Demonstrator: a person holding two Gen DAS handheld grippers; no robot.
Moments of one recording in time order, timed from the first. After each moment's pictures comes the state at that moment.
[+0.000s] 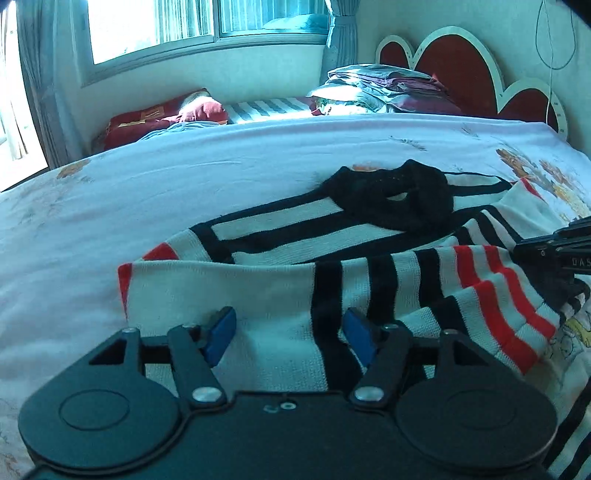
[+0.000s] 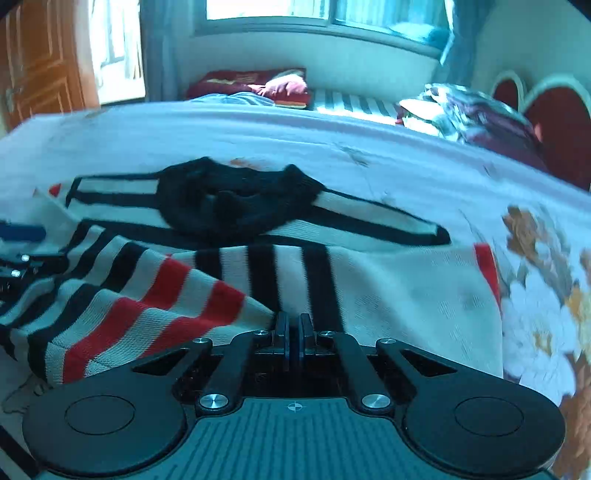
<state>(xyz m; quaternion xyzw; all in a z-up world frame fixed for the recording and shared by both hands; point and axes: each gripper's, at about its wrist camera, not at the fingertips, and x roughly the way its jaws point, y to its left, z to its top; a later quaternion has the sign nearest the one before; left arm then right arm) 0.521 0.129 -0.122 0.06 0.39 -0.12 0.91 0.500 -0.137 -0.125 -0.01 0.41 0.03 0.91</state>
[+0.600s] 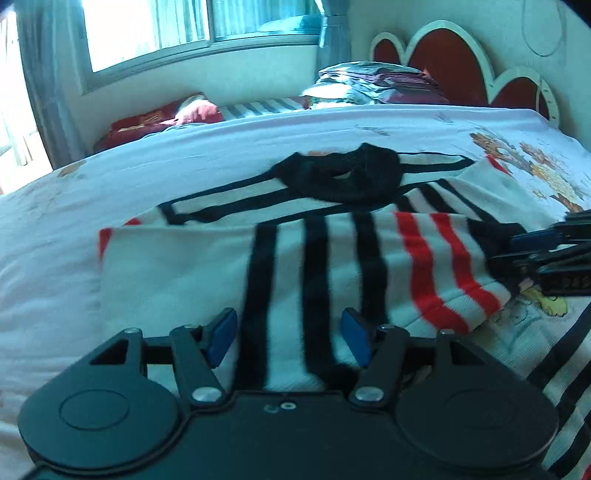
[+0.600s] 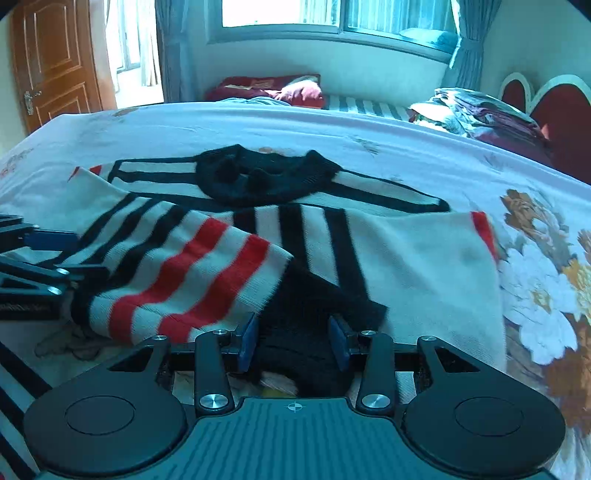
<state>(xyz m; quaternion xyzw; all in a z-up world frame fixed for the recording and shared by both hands) 0.463 0.099 -0.125 0.07 0.38 -0.10 0.92 0.444 -0.129 -0.125 -0.02 0.40 0.05 0.92</state>
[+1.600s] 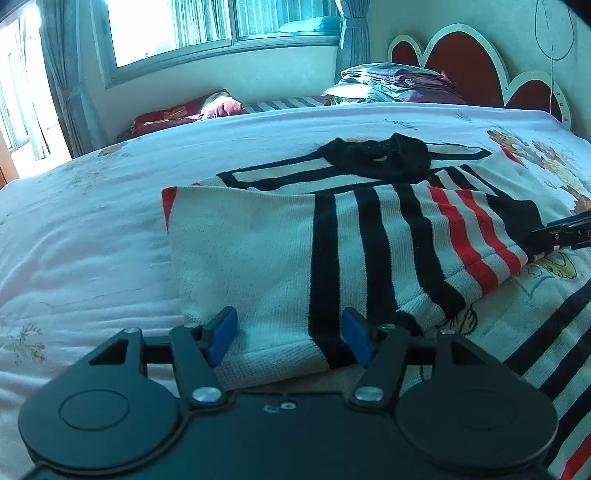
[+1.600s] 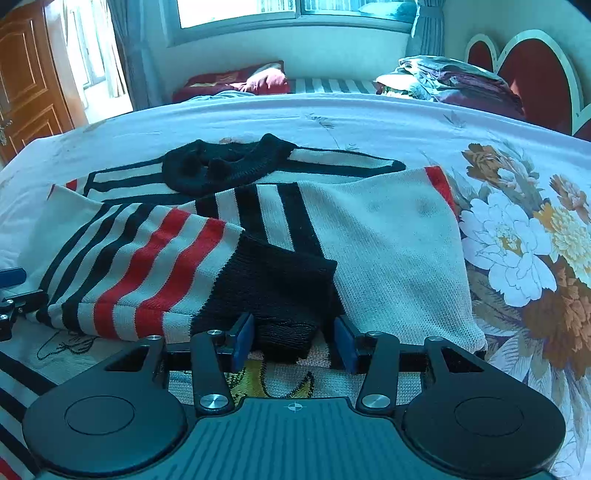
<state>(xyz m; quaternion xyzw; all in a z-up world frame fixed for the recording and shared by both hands) 0.435 0.135 -0.126 0.08 0.38 -0.08 0.92 0.431 -0.146 -0.120 0.03 0.42 0.02 0.91</state>
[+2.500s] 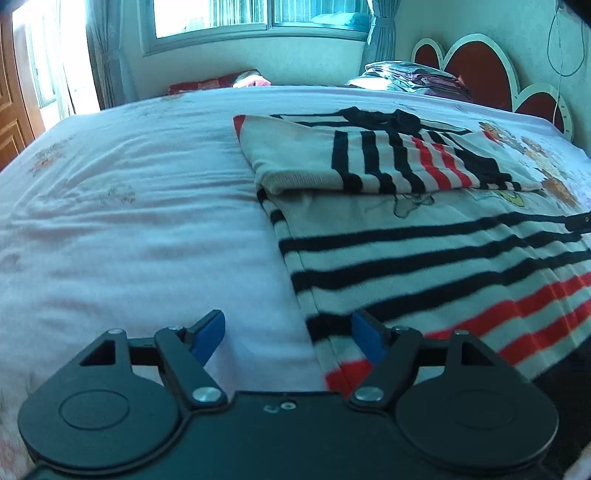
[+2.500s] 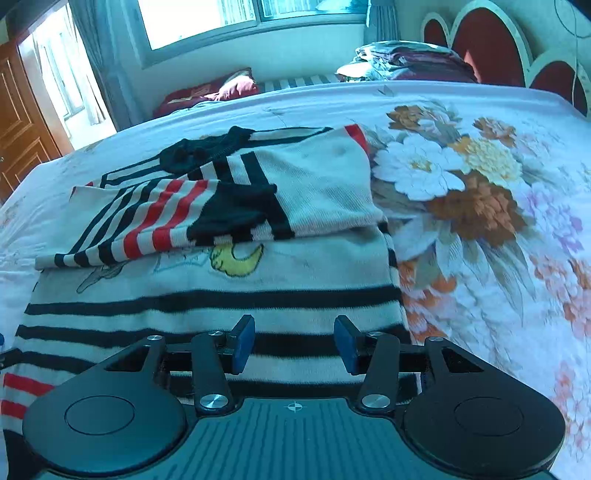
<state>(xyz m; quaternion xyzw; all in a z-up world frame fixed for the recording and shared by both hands) 0.280 0.185 -0.114 0.02 0.41 -0.06 0.91 0.293 -0.183 -0.092 0.10 0.42 -0.01 0.90</state>
